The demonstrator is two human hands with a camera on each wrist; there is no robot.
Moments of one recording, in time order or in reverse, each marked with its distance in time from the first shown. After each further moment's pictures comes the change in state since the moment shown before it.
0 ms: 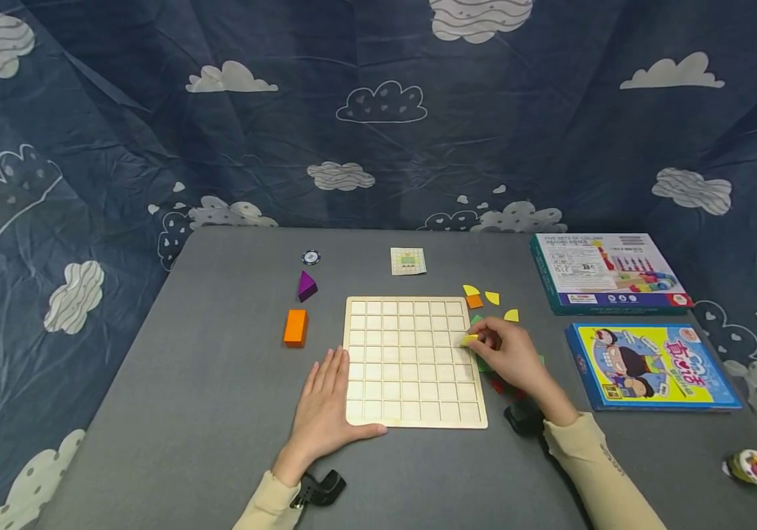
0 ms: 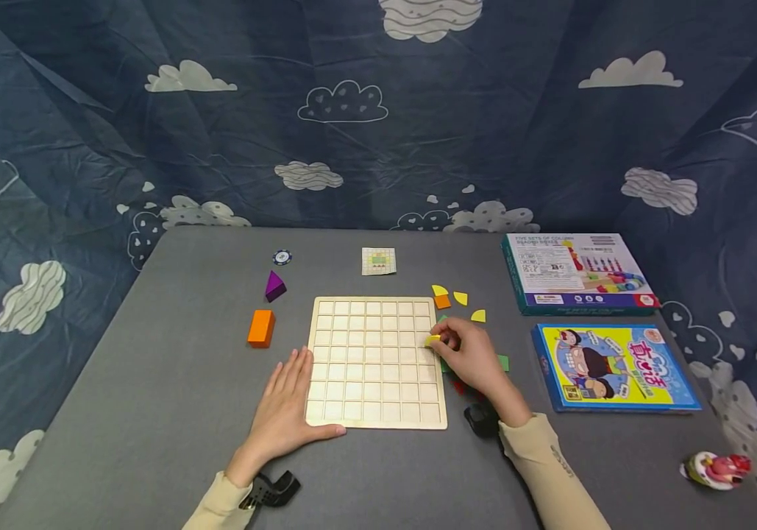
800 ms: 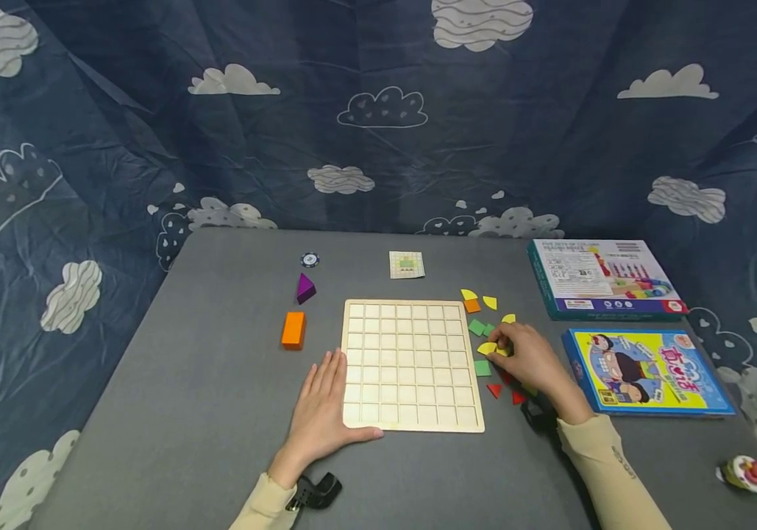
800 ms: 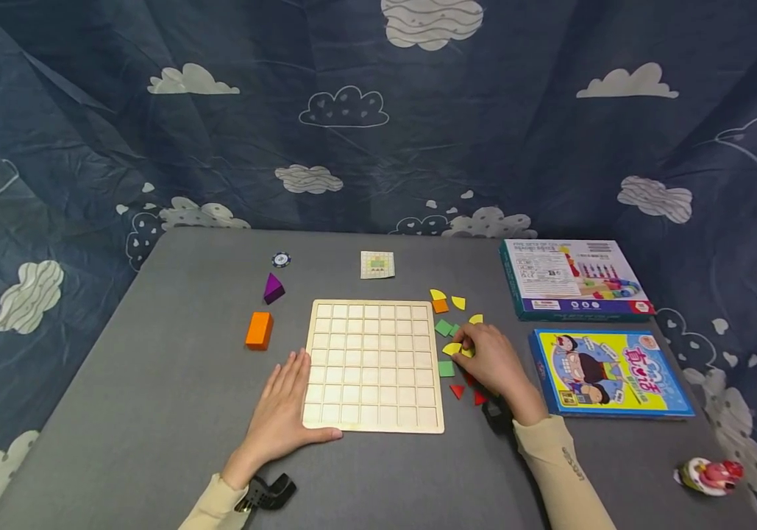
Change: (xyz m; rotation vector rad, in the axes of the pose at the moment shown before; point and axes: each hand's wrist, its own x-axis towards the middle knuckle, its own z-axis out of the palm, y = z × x) left_hand -0.001 -0.001 -0.001 -0.041 0.000 -0.001; right_hand -0.001 0.023 -0.027 -0.268 -0.166 0.068
